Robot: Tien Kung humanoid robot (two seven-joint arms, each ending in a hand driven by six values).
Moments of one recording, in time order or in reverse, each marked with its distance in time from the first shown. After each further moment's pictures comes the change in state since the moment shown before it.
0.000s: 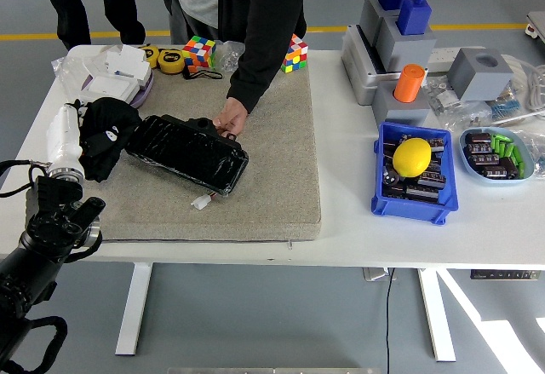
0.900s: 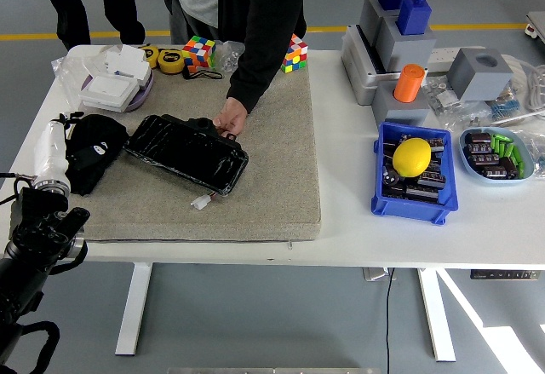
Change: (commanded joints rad) left arm 0.043 0.026 -0.060 -0.019 0.044 -0.090 0.017; right arm -0.002 0.001 0.002 0.001 0.000 0.002 0.001
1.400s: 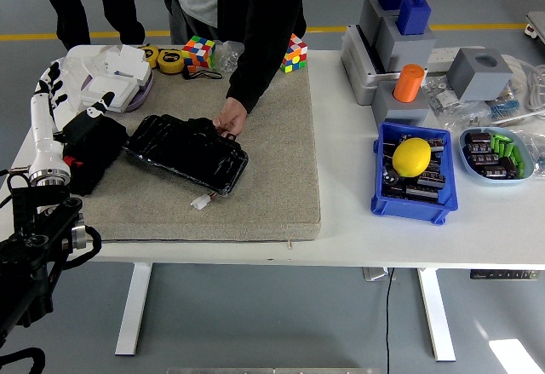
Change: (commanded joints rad) left arm 0.158 0.041 -0.020 -0.425 -0.466 -0.034 -0.264; right arm 0.002 0.004 0.010 -0.006 -0.012 0.000 -0.001
